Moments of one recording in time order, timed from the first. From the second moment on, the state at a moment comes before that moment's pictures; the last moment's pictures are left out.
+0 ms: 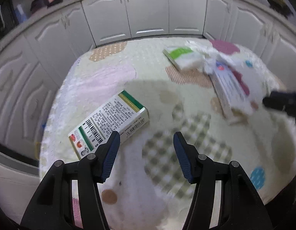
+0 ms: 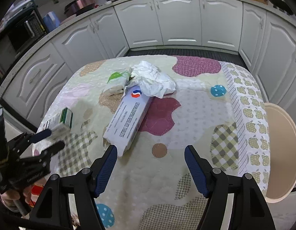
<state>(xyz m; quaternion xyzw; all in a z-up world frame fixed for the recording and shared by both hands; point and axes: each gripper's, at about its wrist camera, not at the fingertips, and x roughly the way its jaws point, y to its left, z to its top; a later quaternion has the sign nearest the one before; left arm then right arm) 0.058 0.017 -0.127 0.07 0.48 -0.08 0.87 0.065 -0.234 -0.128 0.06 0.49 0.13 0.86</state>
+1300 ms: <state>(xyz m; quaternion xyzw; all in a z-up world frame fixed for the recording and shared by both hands) 0.082 0.049 -0.127 0.15 0.49 -0.13 0.85 0.090 -0.193 -0.150 0.02 0.51 0.15 0.85</state>
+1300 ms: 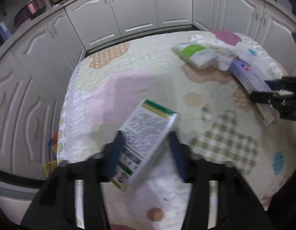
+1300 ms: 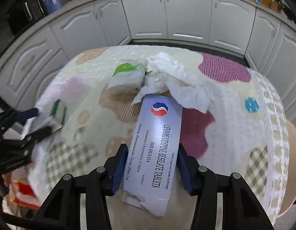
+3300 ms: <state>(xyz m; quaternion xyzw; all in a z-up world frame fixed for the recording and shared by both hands) 0.044 -0.125 -0.084 0.12 0.45 -0.23 0.85 0.011 -0.295 -0.110 0.01 0.46 0.08 0.89</state>
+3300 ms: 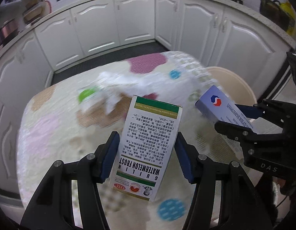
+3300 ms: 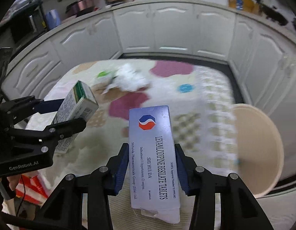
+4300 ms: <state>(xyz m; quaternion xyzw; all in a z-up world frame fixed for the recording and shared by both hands) 0.076 -0.345 -0.113 0.13 0.47 -0.30 0.82 0.019 -0.509 -0.142 0.12 0.47 -0.11 0.87</state>
